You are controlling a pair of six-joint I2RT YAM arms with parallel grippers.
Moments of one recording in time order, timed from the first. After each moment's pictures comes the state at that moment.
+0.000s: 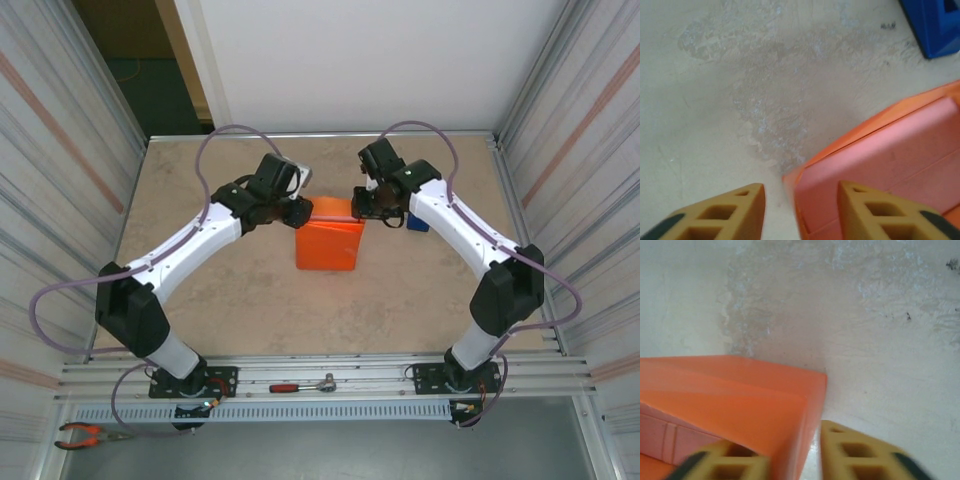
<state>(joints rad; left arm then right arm) -0.63 1.57 1.42 -0.69 -0.04 -0.14 0.54 1.67 1.58 -0.98 -0.02 0.48</state>
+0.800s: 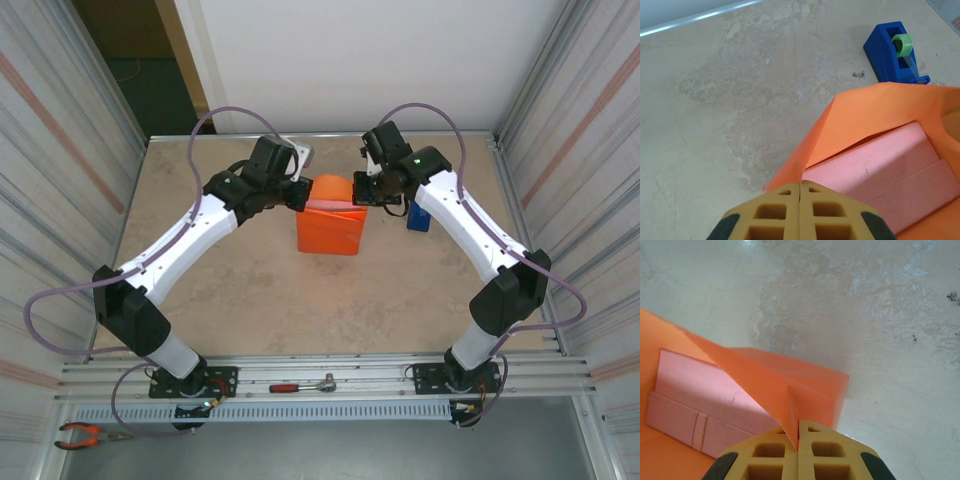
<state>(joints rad) -0.63 1.57 1.55 -0.71 -0.01 -0.17 0.54 1.67 1.72 -1.05 -0.05 0.47</state>
